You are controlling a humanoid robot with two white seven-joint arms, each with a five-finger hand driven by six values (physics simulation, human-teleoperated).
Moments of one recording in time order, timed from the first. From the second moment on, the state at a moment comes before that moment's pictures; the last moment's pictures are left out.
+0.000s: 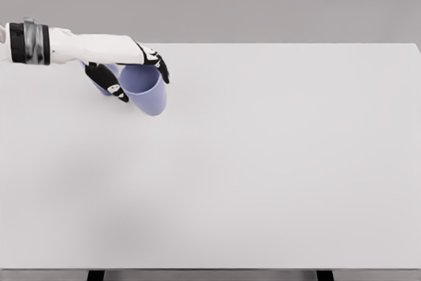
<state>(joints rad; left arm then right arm) -1.24 0.83 -1.28 -1.32 0.18 -0.61 -0.57 -0.02 0.00 0.06 0.15 0.14 -0.14 0.61</state>
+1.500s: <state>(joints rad) -1.40 0.82 -1.33 -1.01 0.23 -0.61 -0.61 -0.02 0.00 0.06 0.15 0.14 -0.14 0.61</state>
